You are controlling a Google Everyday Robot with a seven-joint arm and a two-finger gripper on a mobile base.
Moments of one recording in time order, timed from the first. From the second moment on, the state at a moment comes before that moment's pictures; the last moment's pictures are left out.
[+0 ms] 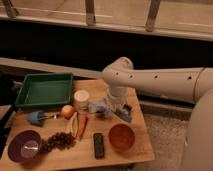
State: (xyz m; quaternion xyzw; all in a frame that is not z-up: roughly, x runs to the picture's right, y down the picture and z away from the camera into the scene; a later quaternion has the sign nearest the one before) arm 0.080 0.101 0.735 -0.26 0.21 0.55 0.76
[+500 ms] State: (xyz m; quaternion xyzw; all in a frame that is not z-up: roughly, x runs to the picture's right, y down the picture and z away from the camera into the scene) arm 0.081 0.101 0.735 -0.26 0.21 0.56 0.76
